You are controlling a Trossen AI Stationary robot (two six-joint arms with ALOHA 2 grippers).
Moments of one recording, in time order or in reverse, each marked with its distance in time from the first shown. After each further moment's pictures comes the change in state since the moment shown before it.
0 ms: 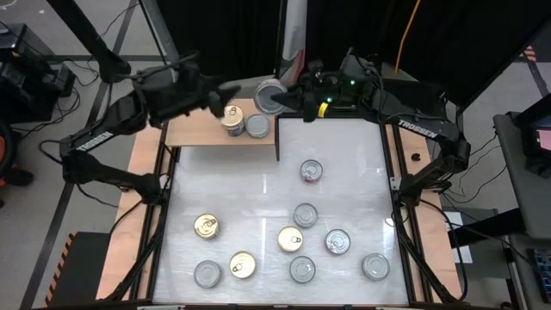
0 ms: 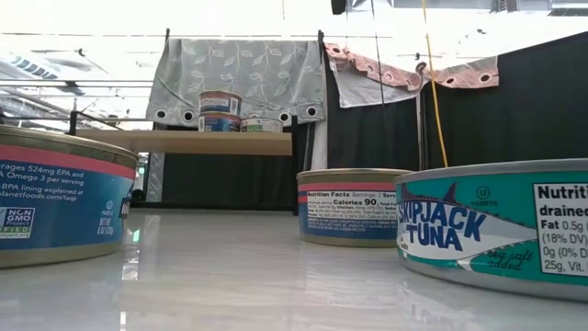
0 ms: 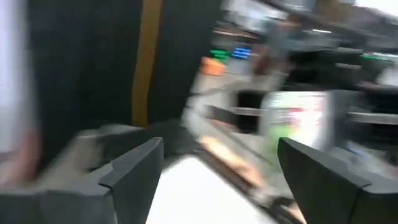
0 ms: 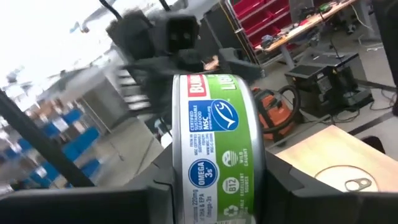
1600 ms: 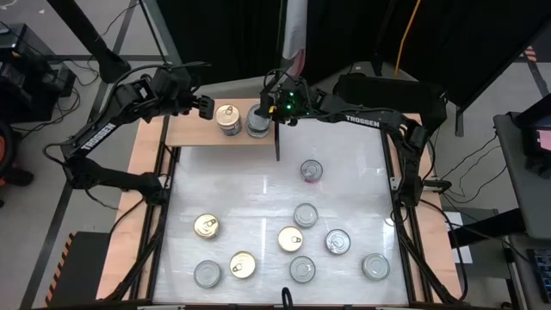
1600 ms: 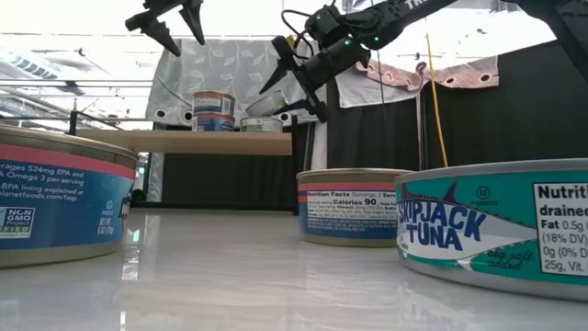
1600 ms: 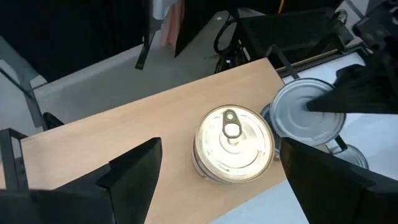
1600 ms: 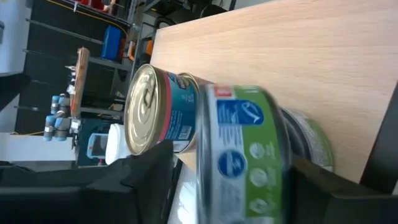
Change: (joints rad) left arm 0.279 0.011 -0.002 -0.633 0.005 -0.063; right arm -0.083 0.387 0.001 -0.159 0.157 0.516
